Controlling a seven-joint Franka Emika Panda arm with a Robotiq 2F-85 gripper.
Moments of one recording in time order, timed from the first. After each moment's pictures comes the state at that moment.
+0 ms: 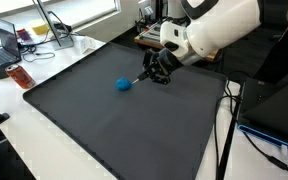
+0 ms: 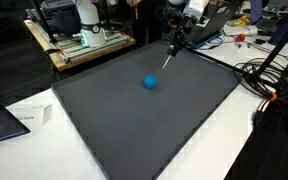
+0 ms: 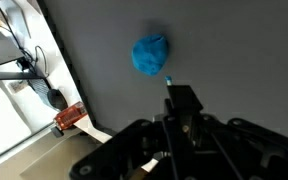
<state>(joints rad) 0.43 0.51 0.09 -1.84 -0.86 1.91 1.18</state>
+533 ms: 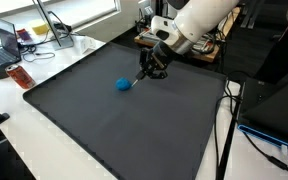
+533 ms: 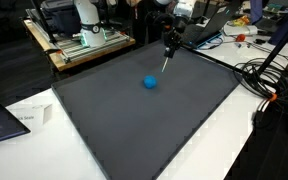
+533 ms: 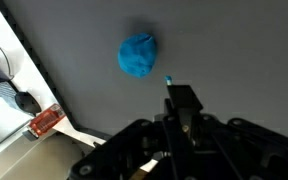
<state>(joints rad) 0.35 0.38 0.09 -2.06 -0.92 2.19 1.25</state>
